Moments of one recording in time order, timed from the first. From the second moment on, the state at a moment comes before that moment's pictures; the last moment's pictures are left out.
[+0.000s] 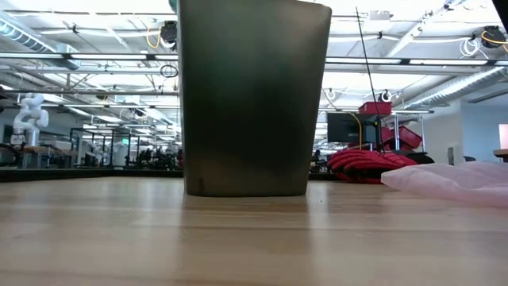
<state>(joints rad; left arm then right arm) 0.41 1.28 1.57 -0.75 0.81 0.17 -0.01 1.90 2.36 -0.88 0.02 0.25</state>
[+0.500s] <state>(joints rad) 0.40 1.28 1.57 -0.72 0.74 0.16 -0.01 1.90 2.36 -0.87 0.02 0.25</state>
